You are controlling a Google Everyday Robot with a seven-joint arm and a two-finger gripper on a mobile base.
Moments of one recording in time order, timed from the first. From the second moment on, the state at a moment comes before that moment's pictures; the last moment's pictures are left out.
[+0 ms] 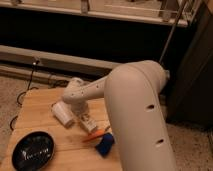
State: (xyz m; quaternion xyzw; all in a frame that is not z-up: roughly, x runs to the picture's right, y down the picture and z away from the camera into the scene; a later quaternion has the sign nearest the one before) arm -0.149 0.154 0.860 -0.28 0.10 0.34 0.89
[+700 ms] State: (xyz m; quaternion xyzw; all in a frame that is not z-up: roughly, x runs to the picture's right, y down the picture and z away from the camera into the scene) arm -0.124 0.108 0.855 -0.25 0.12 0.27 0.92
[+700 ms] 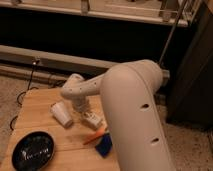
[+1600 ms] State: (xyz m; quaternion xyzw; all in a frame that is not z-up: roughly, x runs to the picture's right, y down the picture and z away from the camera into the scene) arm -0.290 0.073 0.675 -0.24 -0.17 0.19 0.94
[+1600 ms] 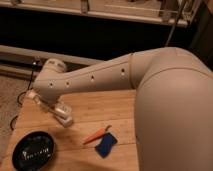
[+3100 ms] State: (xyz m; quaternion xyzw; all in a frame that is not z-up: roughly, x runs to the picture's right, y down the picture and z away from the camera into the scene) arm -0.370 0.210 0.631 -0.44 -0.39 -0.15 0.79
